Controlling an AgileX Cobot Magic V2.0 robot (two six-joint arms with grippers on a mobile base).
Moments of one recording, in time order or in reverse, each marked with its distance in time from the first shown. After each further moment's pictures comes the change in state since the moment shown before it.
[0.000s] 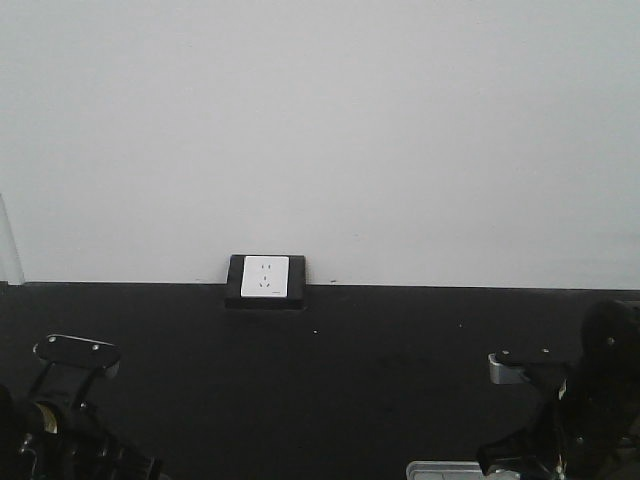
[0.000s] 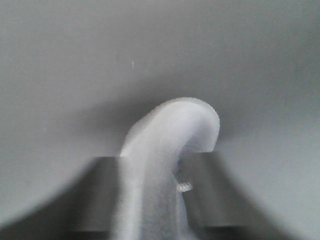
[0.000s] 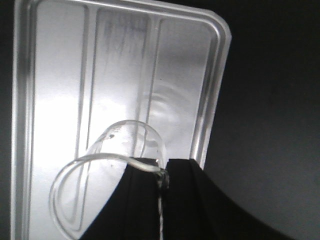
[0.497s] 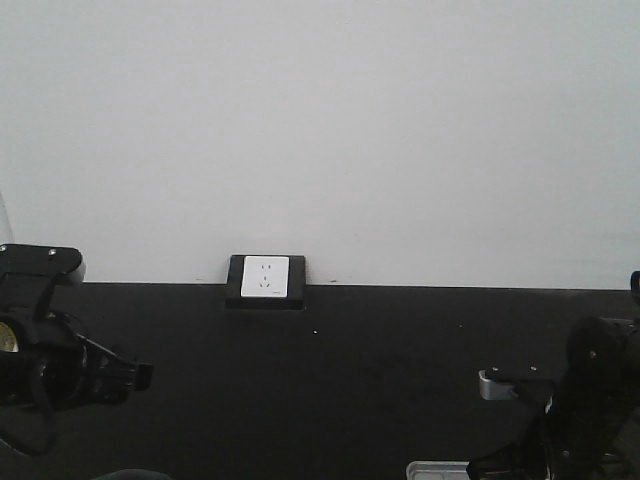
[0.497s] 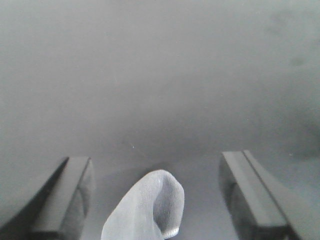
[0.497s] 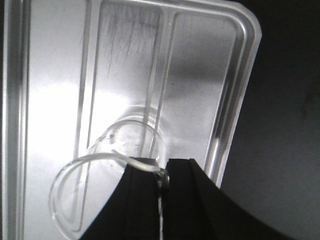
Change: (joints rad) left arm 0.000 -0.150 -0.145 0.000 0.073 -0.046; right arm 0.000 0.075 0.006 0.036 -0.033 -0.027
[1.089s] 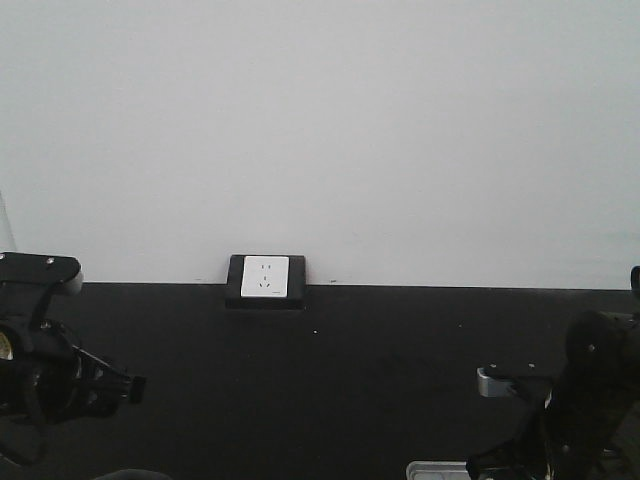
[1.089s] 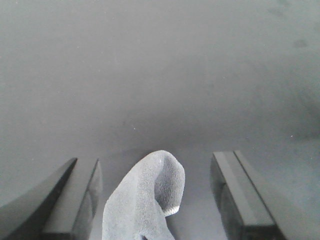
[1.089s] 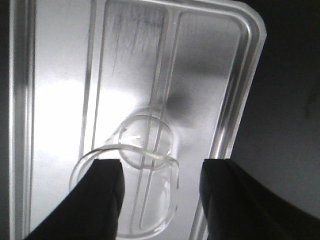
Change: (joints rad) left arm 0.000 -0.003 0.000 0.000 0.057 0.000; right arm 0.000 -0.003 -0.032 0.007 0.054 -0.013
